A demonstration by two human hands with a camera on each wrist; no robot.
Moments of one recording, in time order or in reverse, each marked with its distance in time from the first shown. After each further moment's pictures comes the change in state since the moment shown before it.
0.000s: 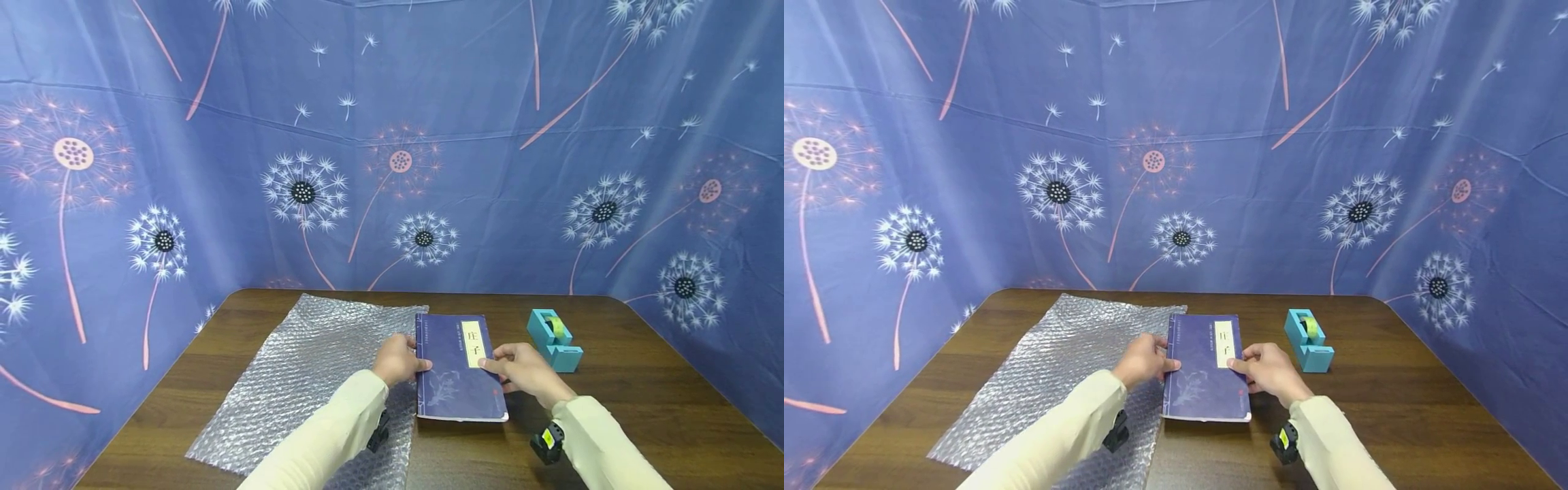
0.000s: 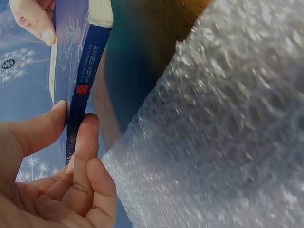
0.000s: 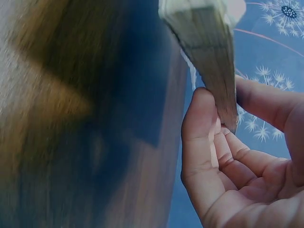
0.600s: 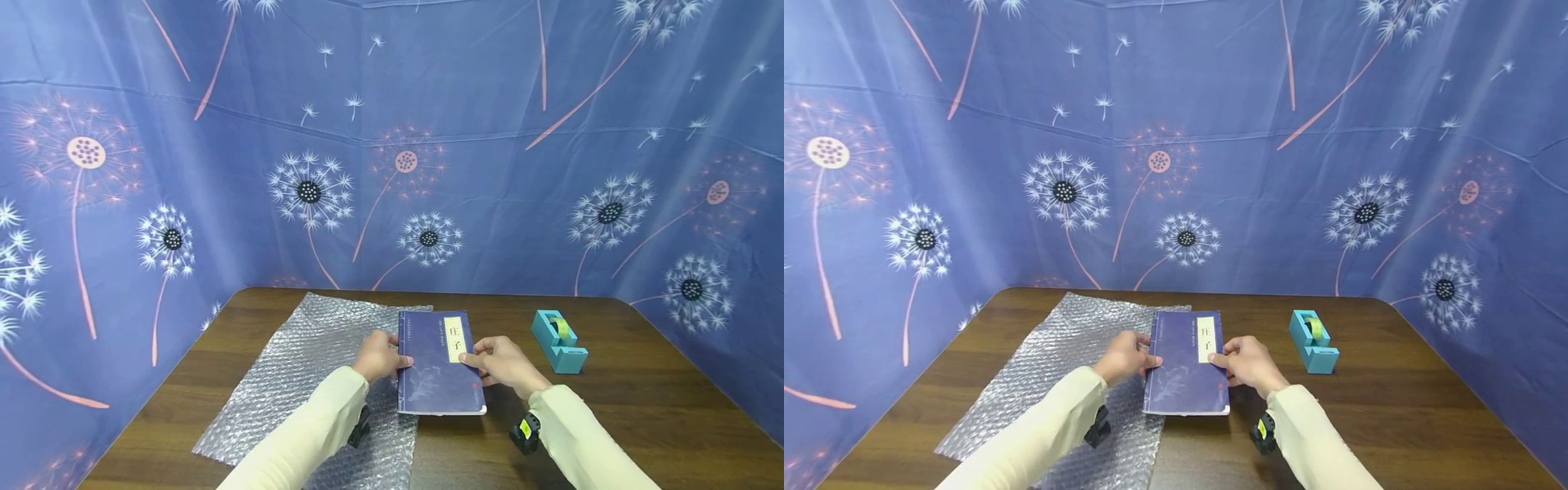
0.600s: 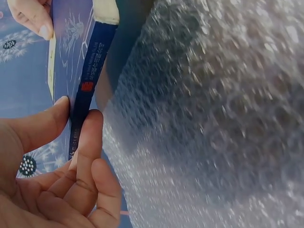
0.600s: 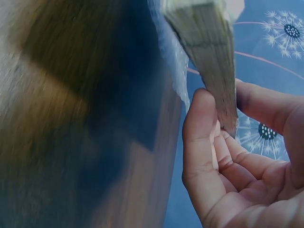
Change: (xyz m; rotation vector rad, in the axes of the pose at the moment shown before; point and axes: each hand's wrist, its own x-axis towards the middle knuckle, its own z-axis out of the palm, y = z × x) left_hand -0.004 -0.016 -0.029 -0.001 0.014 -0.048; right_hand 0.008 -0.025 0.026 0.030 -0.027 -0.026
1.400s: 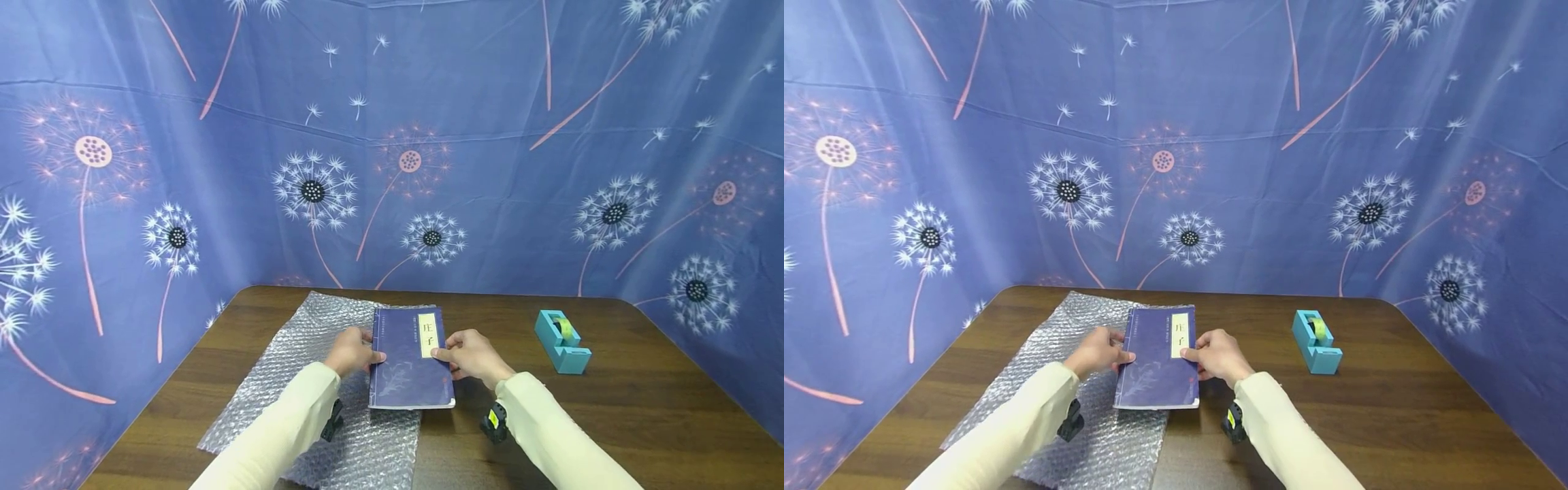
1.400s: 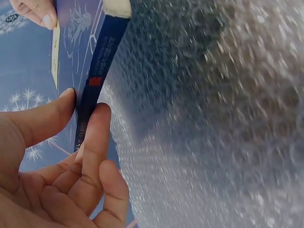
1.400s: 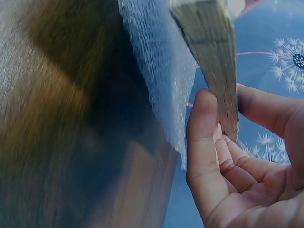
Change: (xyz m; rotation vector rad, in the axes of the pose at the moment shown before) left_hand -0.002 -0.021 -0.040 0.072 0.000 -0.083; right_hand 0.011 -0.026 0.037 0.029 -0.035 -0.037
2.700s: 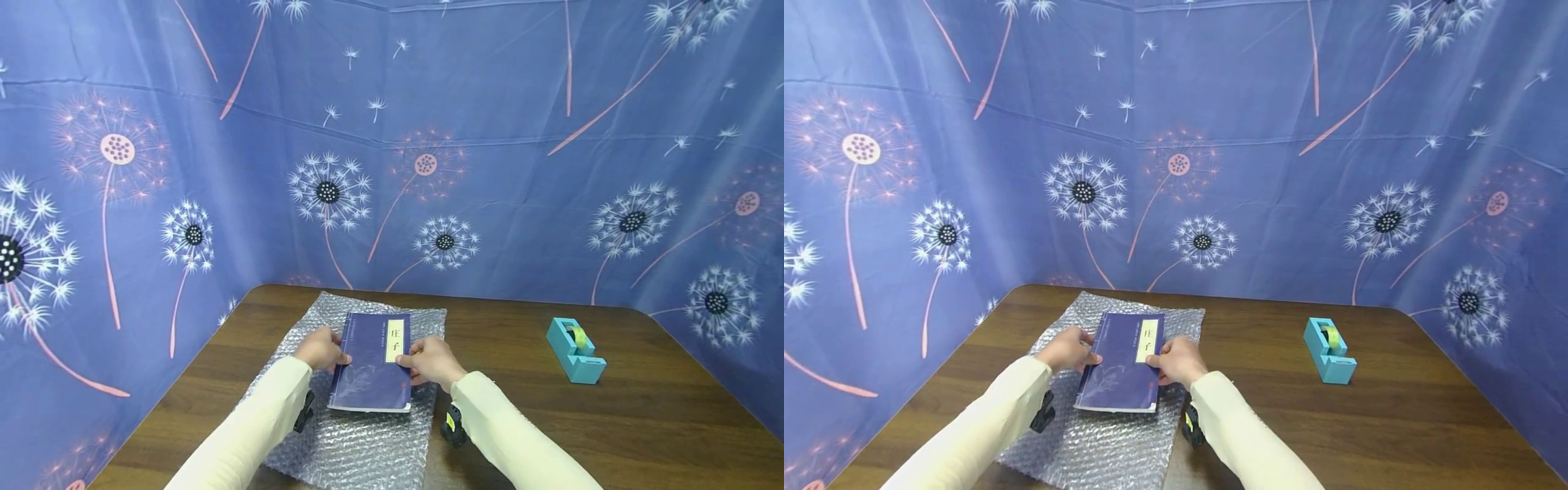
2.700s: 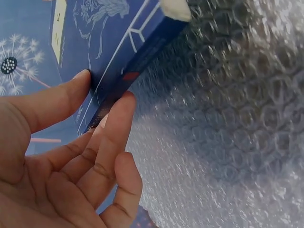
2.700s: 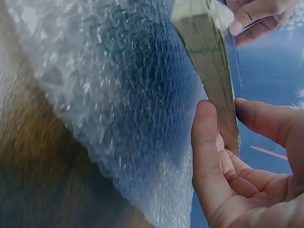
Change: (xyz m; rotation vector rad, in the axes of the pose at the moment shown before) left_hand 0.005 -0.045 -0.056 0.157 -0.003 -0.060; right_hand 0.013 -0.031 0.071 0.051 -0.087 -0.064
